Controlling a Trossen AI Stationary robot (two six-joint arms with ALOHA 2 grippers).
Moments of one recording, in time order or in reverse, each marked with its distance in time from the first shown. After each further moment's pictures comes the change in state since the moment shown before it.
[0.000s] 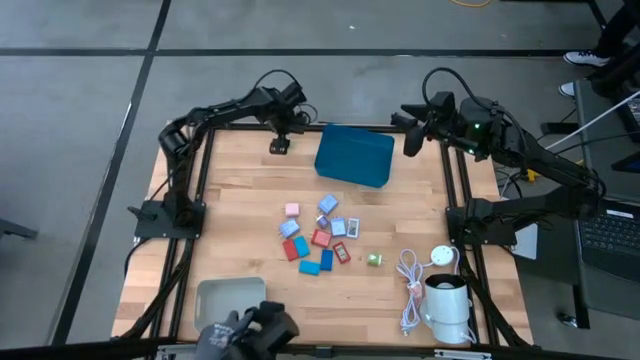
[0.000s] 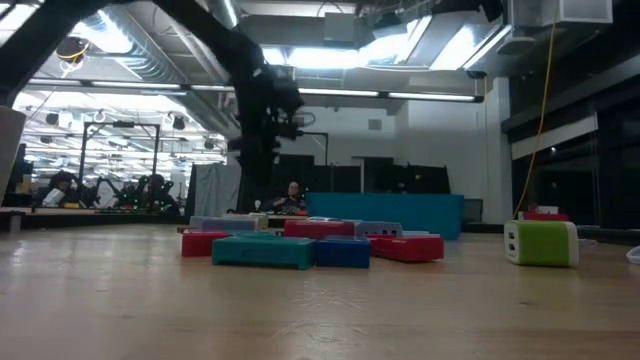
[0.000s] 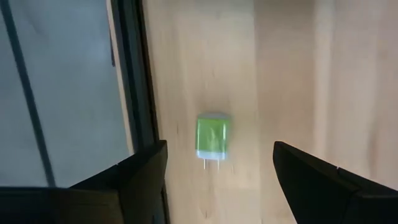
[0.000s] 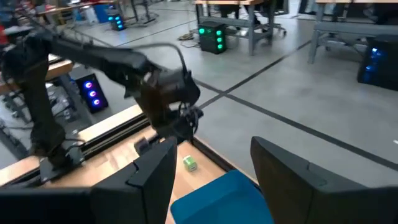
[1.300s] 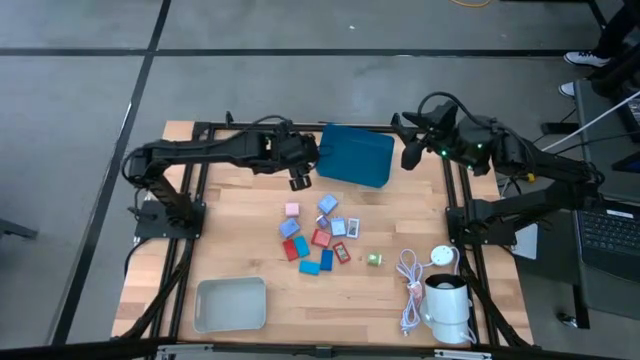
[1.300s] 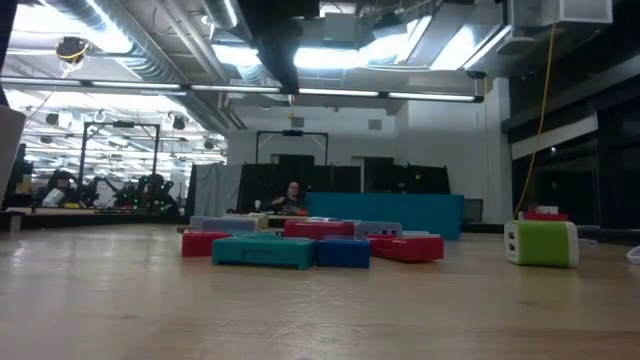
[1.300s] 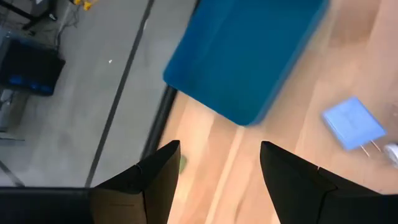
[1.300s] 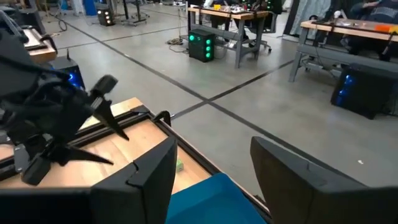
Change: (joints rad) left arm -0.588 -0.317 0.001 -0.048 -0.495 -0.784; right arm 0.216 -0.003 0.000 -0.010 0.256 -0.090
